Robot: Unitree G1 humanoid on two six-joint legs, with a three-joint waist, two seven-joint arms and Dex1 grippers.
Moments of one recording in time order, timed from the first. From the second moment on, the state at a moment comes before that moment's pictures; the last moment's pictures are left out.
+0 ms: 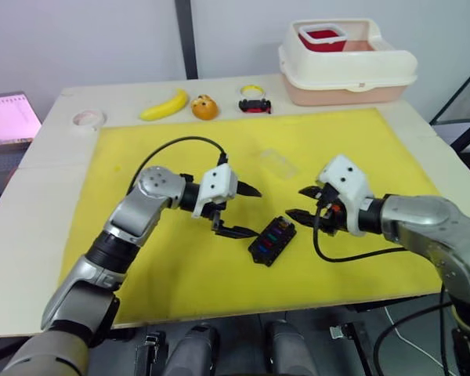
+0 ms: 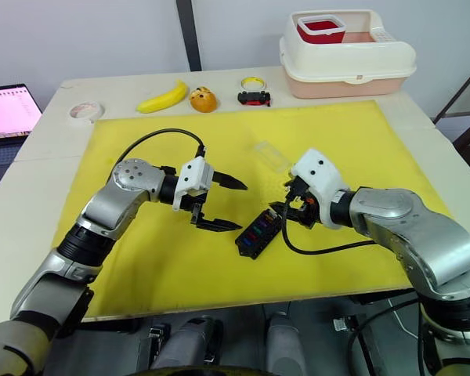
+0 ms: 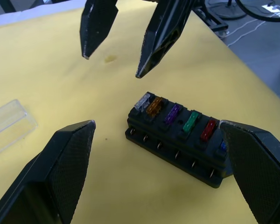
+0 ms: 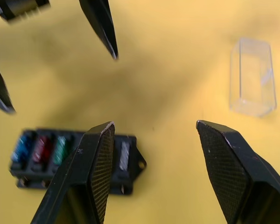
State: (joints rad) left arm -0.72 0.47 -0.34 0.08 -0.27 0.21 -1.27; right arm -0.39 -0.78 -0.09 -0.67 0.62 1.15 0.56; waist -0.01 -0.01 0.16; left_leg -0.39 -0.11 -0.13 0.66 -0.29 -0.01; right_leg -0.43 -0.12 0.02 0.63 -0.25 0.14
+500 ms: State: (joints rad) left arm -0.71 0.47 -0.34 0.07 -0.27 0.21 -1.28; right arm -0.17 -0.66 -0.08 -0.55 0.53 0.78 0.59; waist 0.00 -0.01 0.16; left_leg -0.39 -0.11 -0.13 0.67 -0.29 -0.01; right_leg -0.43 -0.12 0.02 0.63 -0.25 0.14
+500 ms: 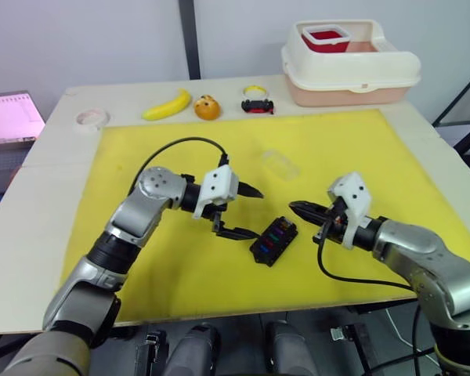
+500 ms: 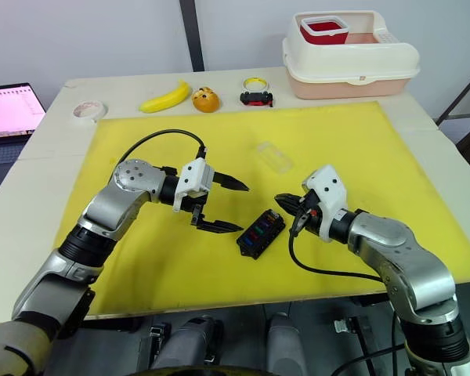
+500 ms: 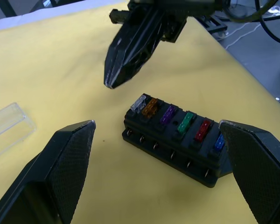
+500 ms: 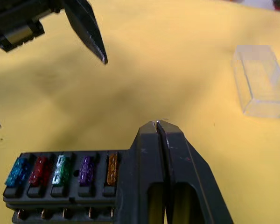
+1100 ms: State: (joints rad) left arm -0.71 0.47 -0.34 0.07 -0.26 0.21 -1.27; right arm -0.13 -0.65 -0.01 -0.55 0.47 0.78 0.55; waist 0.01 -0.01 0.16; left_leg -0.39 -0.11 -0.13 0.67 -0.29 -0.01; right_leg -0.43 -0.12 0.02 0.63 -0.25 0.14
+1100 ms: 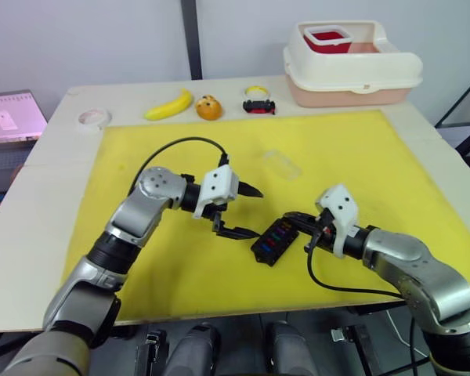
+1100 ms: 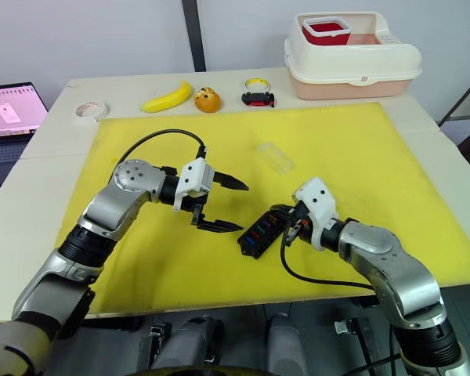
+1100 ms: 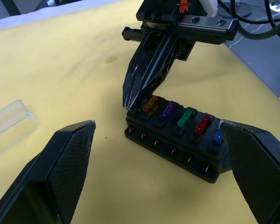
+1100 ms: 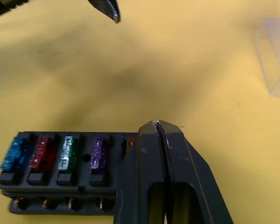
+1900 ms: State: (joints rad) left arm -0.61 0.52 -0.09 0.01 -0.36 0.38 -1.06; right arm -0.75 -0.67 0.09 0.02 0.49 0.95 0.58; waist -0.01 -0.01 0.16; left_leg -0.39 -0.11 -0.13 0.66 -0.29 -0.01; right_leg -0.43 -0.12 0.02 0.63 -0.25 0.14
